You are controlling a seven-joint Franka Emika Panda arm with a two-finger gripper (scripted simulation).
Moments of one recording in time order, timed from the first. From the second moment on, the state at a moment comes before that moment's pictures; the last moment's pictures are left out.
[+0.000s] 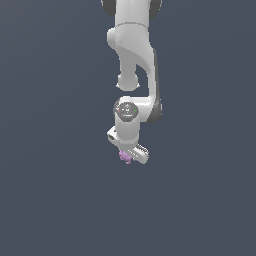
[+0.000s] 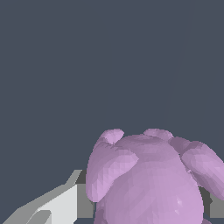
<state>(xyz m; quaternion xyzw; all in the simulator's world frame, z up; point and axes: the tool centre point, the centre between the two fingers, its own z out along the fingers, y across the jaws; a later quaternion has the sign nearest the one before) 0.012 -0.002 0.041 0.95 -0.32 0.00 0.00</state>
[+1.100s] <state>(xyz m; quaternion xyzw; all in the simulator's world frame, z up) 0.009 0.001 0.088 0.95 -0.32 0.00 0.00</state>
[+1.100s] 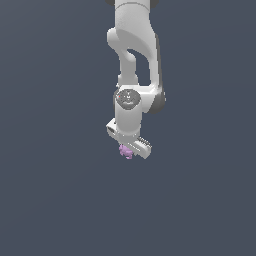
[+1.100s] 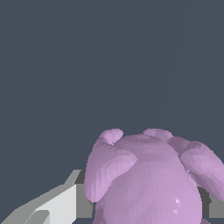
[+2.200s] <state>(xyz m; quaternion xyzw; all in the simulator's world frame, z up) -0.002 0.013 0.333 0.95 -0.32 0.00 0.00</state>
